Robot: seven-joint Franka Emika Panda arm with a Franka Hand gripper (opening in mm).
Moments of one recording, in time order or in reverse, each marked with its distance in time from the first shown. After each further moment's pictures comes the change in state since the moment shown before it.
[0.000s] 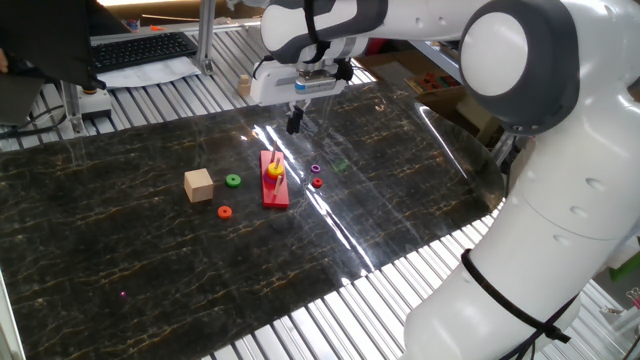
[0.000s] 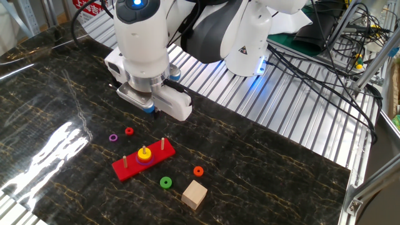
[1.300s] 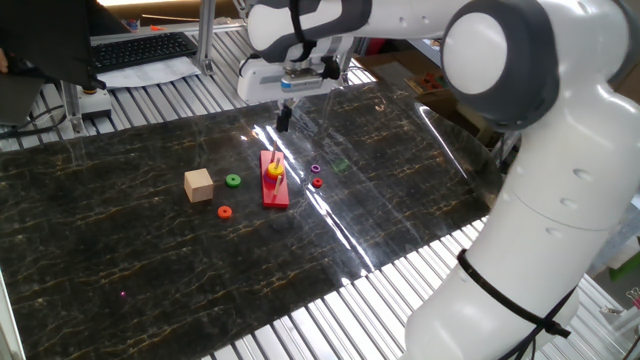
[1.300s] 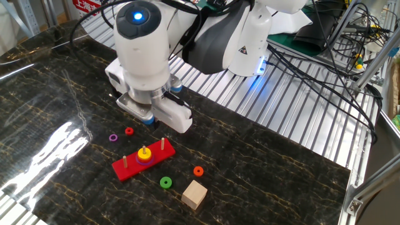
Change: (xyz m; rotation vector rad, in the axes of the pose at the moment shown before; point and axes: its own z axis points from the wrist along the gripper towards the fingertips) arm -0.018 0.015 0.005 0.006 -0.012 0.037
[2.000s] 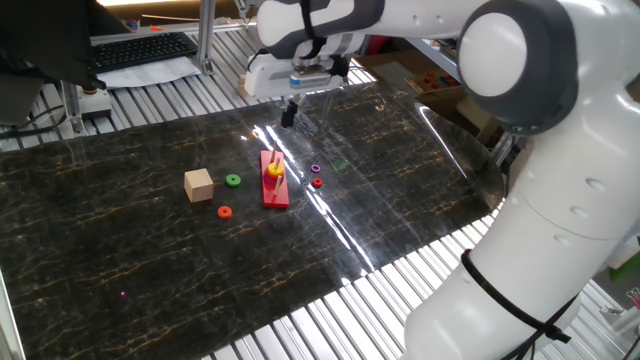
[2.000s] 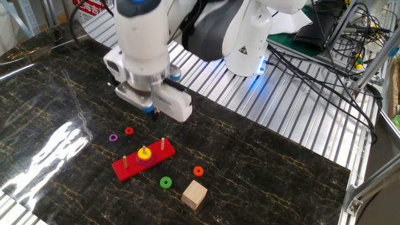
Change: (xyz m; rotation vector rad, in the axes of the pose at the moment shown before) arm 0.011 -0.012 -0.021 -0.020 -0.033 -0.036
